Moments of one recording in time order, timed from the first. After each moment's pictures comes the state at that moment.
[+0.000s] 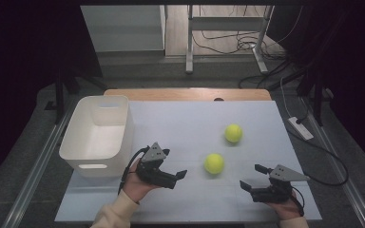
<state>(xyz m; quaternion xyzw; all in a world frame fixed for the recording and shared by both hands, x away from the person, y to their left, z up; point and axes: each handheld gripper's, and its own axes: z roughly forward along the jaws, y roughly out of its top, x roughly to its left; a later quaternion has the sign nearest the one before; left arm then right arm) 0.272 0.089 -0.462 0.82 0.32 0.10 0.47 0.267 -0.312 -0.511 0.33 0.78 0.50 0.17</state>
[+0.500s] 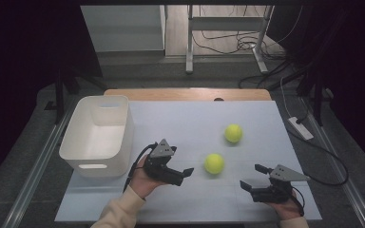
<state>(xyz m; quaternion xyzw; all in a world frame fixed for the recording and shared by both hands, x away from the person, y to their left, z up) 0.282 0.071 -0.456 0.82 0.31 0.09 0.47 0.267 -0.313 -0.510 0.33 0.78 0.50 0.17</state>
